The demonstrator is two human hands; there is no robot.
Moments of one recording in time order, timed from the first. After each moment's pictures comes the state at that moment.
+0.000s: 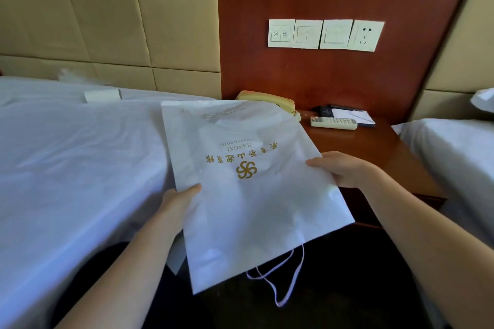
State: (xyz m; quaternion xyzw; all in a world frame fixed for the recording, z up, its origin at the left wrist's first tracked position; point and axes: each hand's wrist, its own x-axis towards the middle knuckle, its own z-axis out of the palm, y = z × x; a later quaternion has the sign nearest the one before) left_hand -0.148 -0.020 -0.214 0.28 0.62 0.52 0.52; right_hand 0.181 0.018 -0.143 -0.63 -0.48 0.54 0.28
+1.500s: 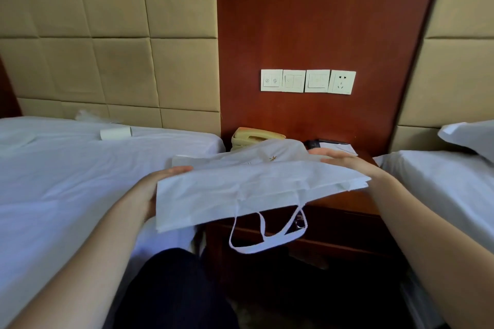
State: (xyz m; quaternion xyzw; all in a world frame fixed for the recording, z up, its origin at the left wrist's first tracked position) left_hand -0.172 -0.066 -0.082 0.37 0.51 0.47 0.61; right_hand 0.213 -0.020 -0.066 -0.57 -0.62 0.42 0.35
